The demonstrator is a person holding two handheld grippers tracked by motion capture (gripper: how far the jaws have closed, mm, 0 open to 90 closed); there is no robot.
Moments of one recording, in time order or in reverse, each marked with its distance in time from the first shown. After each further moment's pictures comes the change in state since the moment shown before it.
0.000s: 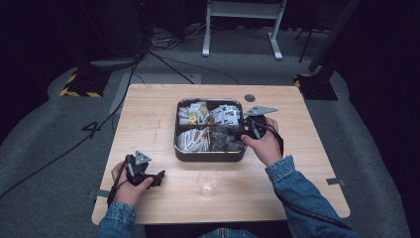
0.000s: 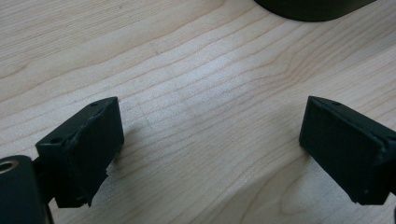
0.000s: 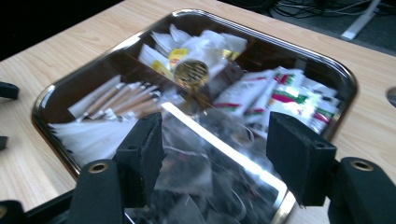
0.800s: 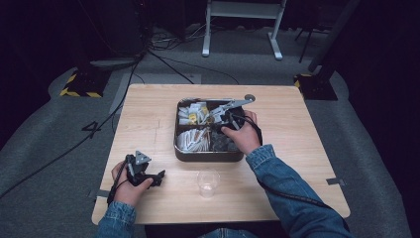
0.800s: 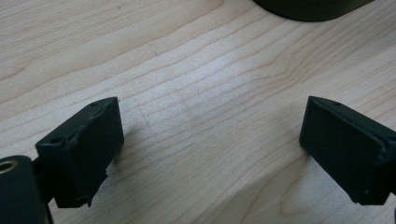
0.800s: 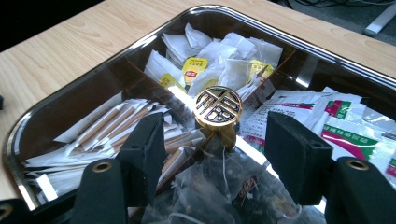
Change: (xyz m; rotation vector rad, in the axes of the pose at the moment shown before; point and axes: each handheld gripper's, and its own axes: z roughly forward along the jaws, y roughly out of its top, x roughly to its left) left arm 0.000 0.000 0.000 0.002 -0.002 0.005; right arm 0.011 0.023 0.063 0.063 0.032 -0.024
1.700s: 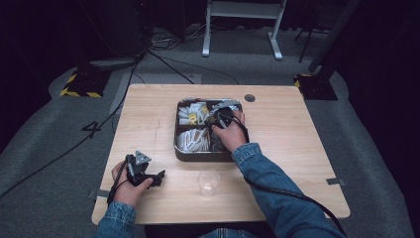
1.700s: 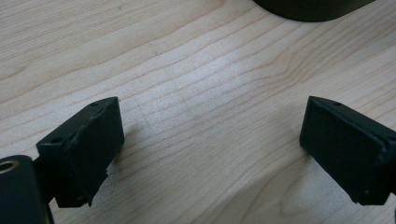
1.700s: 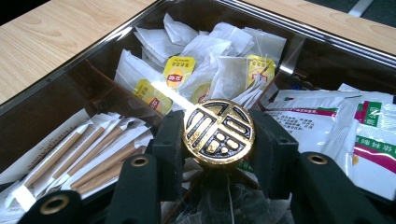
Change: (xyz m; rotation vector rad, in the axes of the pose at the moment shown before) left arm 0.000 0.000 0.000 -0.002 0.004 -0.003; right arm 0.007 0.001 0.043 0.022 -0.085 0.053
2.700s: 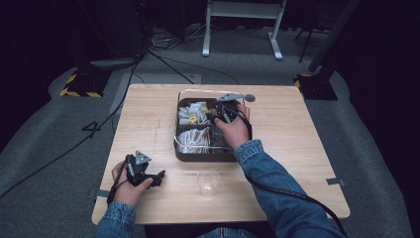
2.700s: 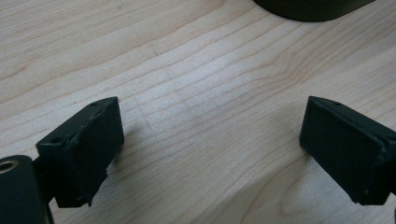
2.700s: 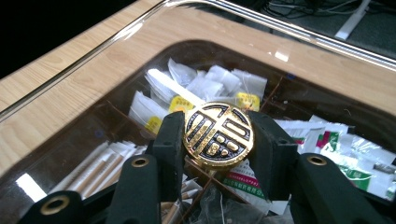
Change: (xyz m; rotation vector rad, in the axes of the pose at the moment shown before) left arm 0.000 0.000 0.000 0.003 -0.001 0.001; right arm -0.001 0.023 -0.035 -0.081 0.001 0.015
